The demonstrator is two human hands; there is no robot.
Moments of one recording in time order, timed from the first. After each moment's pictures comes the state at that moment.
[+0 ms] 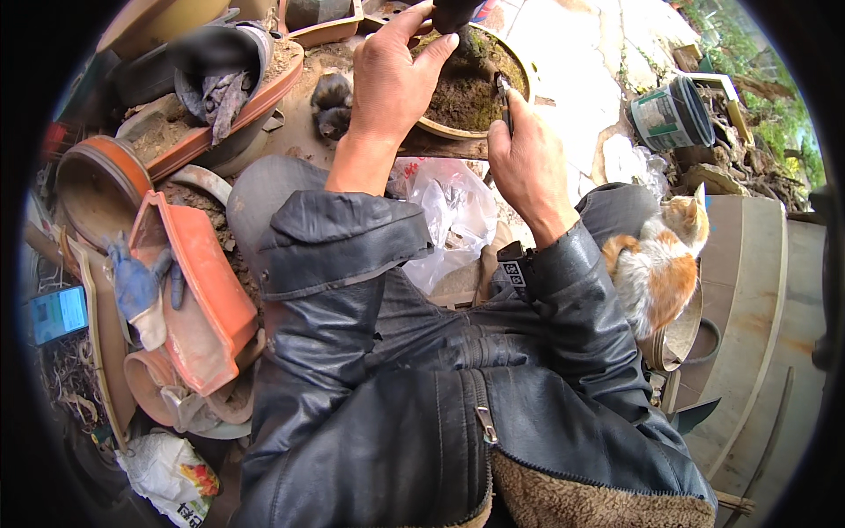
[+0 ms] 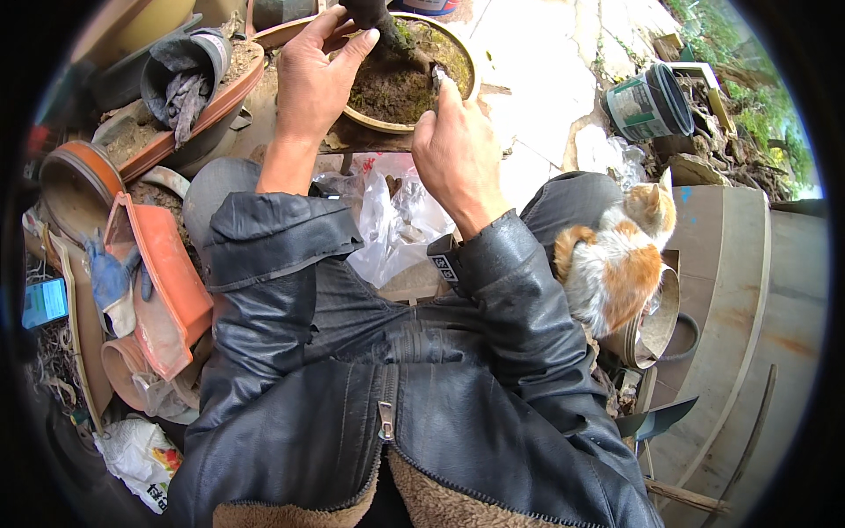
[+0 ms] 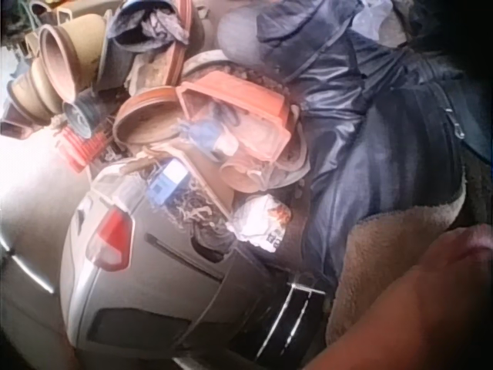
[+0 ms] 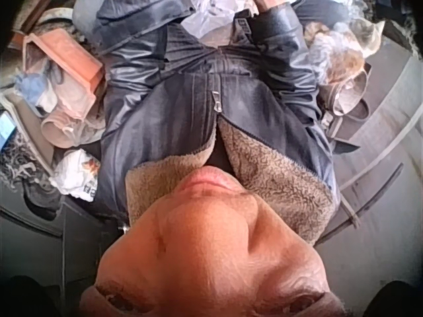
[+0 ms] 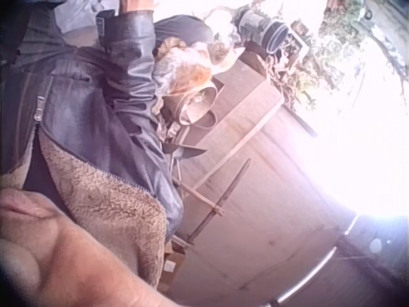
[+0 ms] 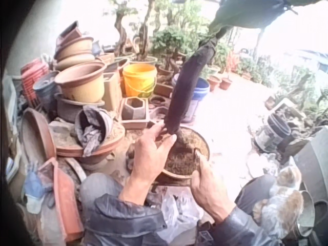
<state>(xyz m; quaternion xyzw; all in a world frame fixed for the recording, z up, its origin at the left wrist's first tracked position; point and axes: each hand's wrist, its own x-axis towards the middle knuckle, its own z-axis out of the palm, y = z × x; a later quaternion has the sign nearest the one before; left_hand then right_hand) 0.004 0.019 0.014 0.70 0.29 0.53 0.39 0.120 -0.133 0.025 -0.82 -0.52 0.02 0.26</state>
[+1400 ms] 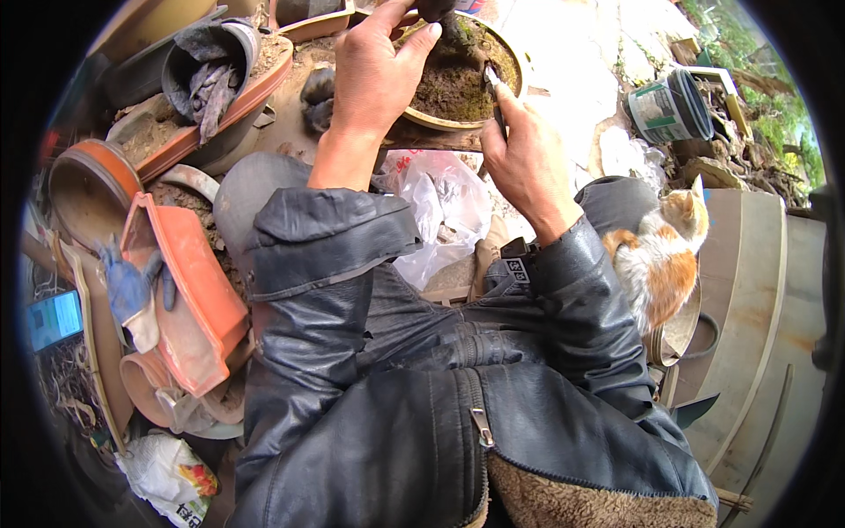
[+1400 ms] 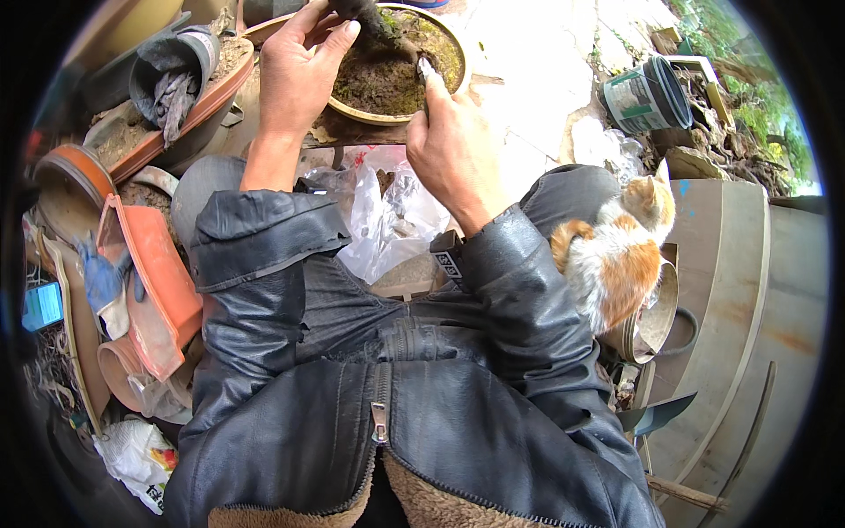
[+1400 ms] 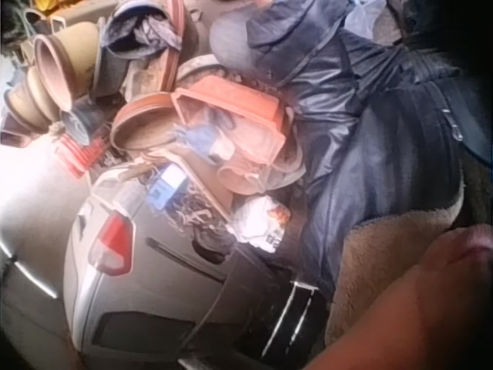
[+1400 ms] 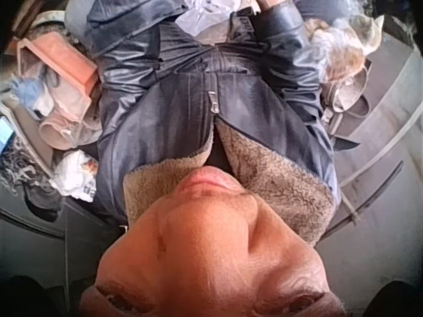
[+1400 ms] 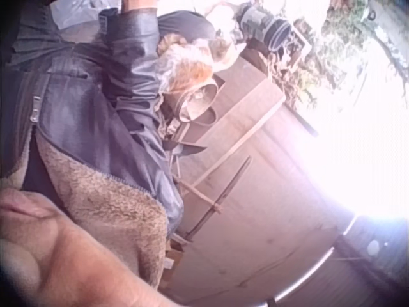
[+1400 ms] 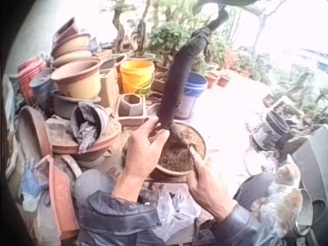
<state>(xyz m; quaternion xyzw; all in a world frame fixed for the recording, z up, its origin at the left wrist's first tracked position) 0.002 0.018 0.016 0.69 0.28 0.53 0.41 0.131 -0.141 0.020 -0.78 -0.56 -0.02 0.26</state>
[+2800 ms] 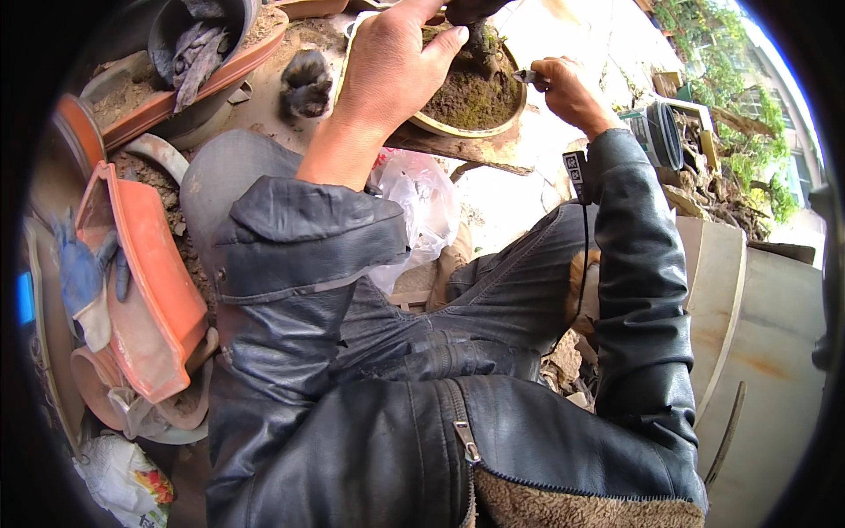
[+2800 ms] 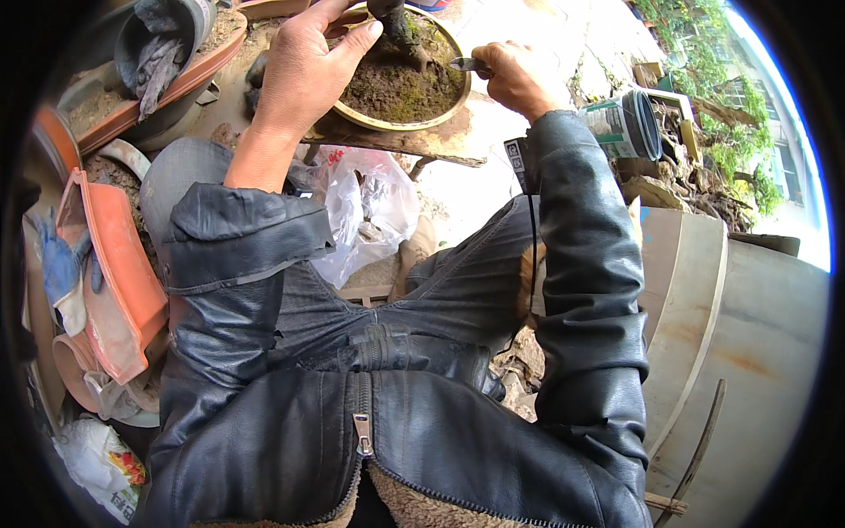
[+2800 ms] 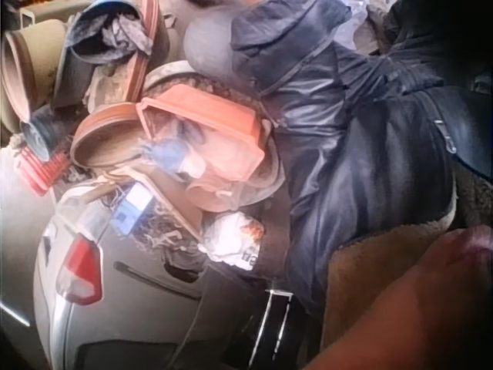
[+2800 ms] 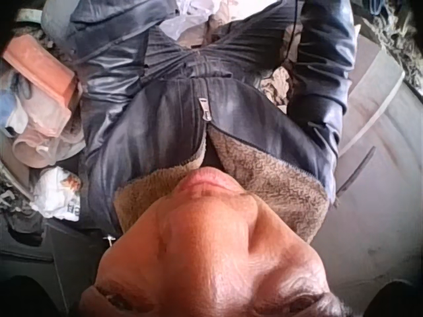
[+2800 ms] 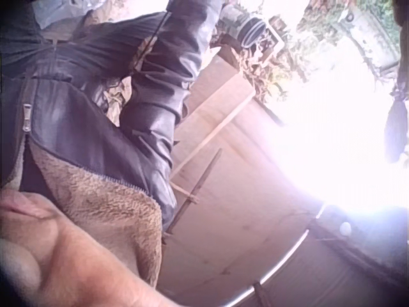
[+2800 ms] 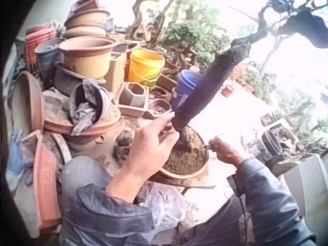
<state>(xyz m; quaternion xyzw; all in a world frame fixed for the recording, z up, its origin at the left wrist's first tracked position) 0.002 0.017 0.013 0.67 0.26 0.55 0.43 0.312 -0.047 0.017 -0.65 -0.76 -0.04 0.04</state>
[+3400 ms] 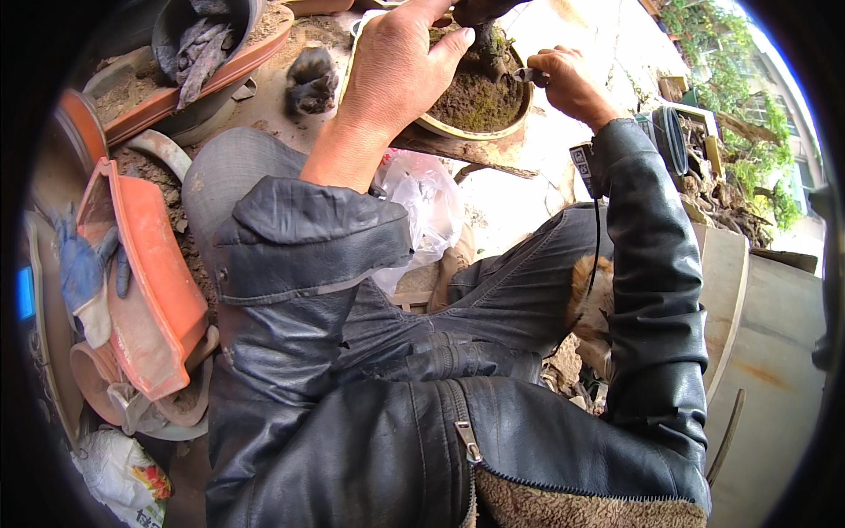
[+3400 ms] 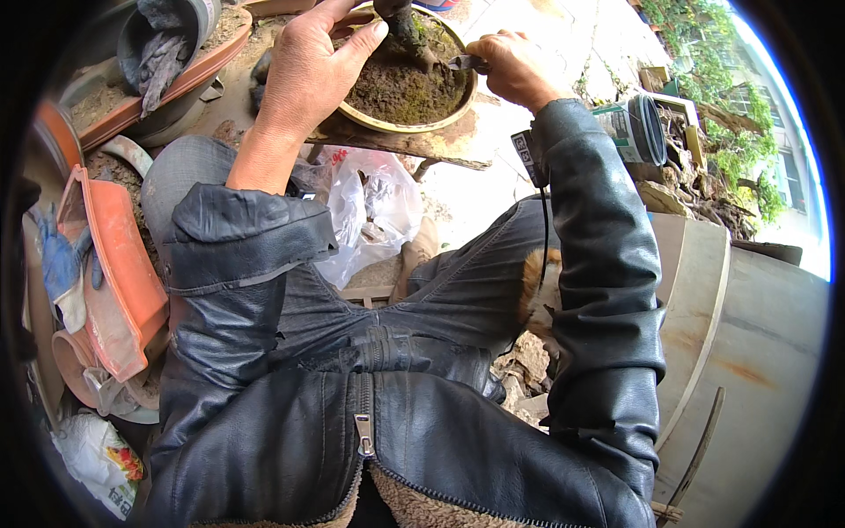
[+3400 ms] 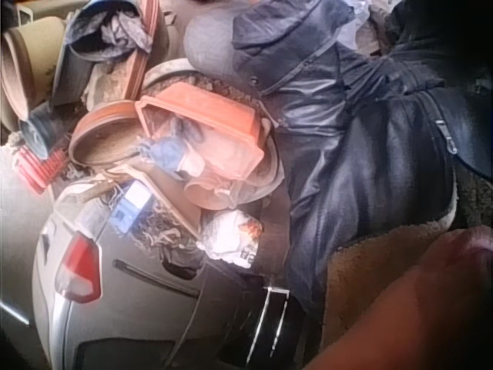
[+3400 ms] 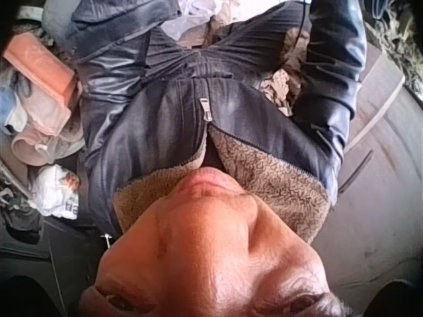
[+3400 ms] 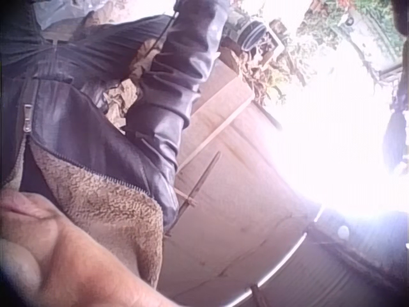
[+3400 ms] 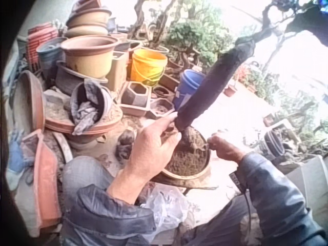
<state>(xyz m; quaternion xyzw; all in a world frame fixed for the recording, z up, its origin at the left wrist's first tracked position) 0.001 0.017 0.012 0.68 0.26 0.55 0.40 0.300 -0.030 0.030 -0.58 -0.81 -0.09 -0.02</state>
